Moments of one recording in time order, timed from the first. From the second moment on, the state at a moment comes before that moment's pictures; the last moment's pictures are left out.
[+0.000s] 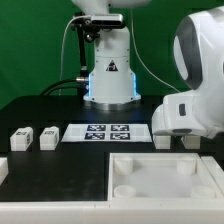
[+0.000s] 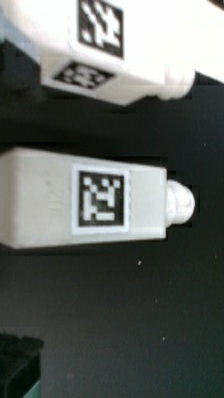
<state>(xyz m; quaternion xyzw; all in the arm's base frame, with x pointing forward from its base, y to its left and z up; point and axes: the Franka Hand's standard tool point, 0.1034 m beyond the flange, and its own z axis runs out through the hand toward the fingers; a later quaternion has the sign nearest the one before) 0.395 0.168 0.017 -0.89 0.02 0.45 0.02</state>
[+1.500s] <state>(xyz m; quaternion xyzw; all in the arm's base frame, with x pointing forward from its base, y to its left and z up) 0.409 0.152 0.038 -0.89 0.00 0.45 0.02</state>
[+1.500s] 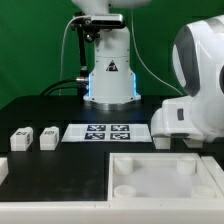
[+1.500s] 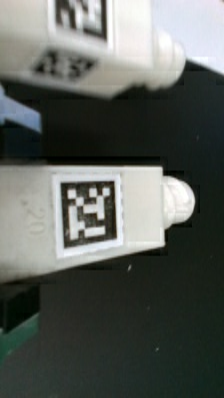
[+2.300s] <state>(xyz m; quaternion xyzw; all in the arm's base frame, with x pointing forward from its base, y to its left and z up) 0.512 0.111 0.126 -0.99 -0.05 0.14 0.03</state>
